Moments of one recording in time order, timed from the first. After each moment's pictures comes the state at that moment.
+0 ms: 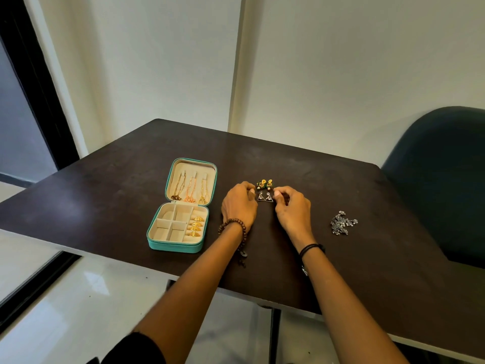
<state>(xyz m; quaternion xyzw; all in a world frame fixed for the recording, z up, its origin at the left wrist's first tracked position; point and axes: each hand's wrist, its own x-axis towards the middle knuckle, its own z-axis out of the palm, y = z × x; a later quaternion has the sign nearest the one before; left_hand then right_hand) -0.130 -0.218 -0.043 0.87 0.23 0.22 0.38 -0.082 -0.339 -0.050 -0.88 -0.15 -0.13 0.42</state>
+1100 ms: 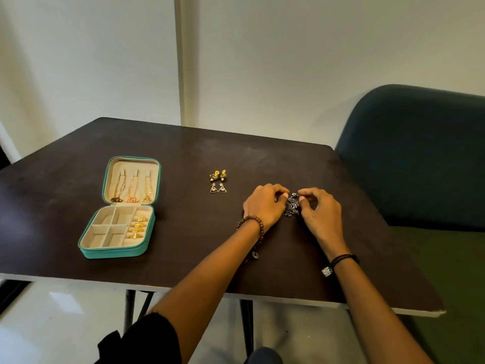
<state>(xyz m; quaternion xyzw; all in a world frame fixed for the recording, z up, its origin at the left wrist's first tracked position) -0.090 -0.349 -0.045 0.91 0.02 0.14 0.39 -0.081 -0.495 -0.049 -0.89 -0.09 -0.22 0.38</state>
